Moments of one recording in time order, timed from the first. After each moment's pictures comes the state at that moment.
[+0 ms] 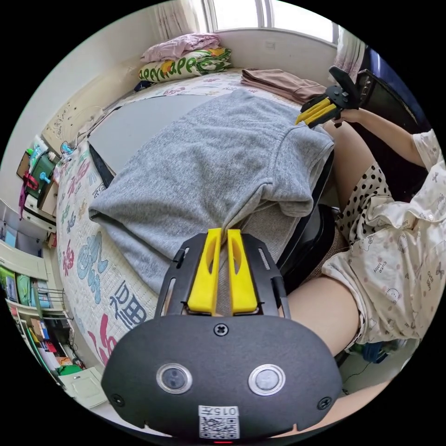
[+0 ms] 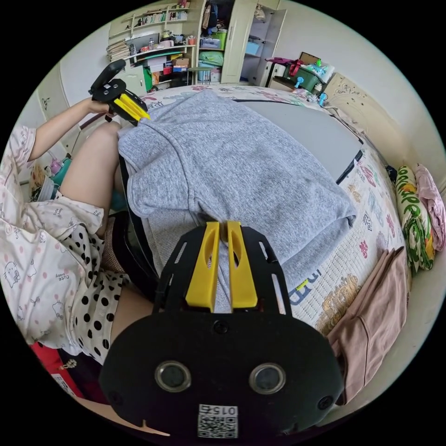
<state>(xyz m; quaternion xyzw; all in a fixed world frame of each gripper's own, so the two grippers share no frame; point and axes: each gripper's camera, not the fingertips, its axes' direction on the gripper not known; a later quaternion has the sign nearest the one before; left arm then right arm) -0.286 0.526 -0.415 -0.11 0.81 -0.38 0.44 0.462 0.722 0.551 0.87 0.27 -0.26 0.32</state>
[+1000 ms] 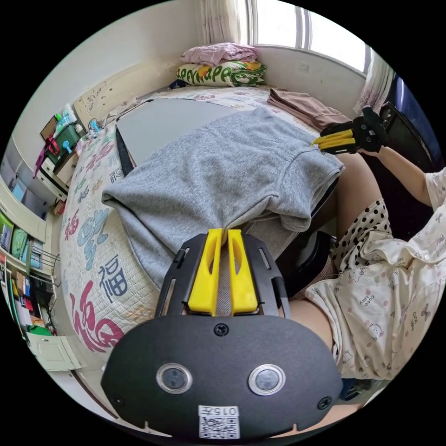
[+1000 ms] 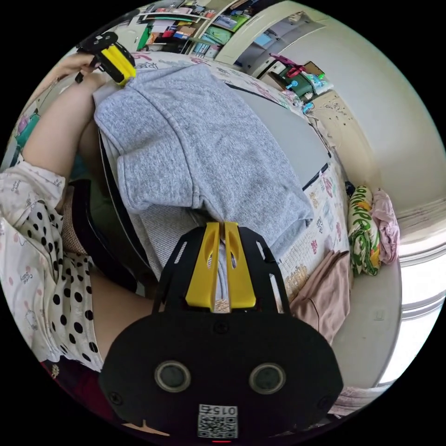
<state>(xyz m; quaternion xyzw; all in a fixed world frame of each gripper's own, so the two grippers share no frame) -0.314 0.590 -0.452 -0.18 0.77 -0.45 0.42 0.350 0.711 0.628 0.86 0.38 -0.09 0.31</state>
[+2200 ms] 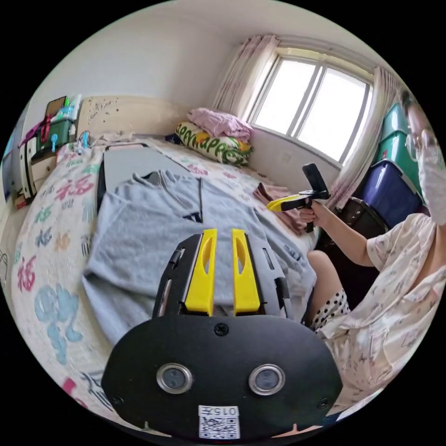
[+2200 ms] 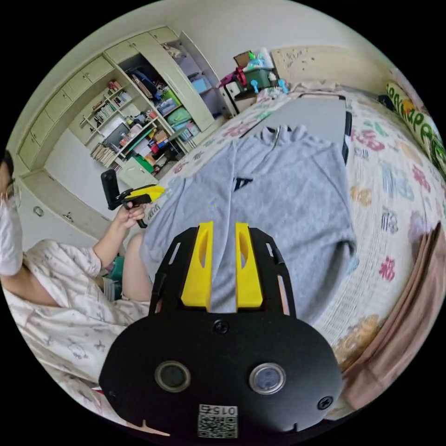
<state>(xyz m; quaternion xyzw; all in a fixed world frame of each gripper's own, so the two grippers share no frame) -0.223 0.696 -0.394 -0.07 0.69 -0.67 0.27 0.536 1.001 0.528 0.87 -0.02 -0.37 0.33</state>
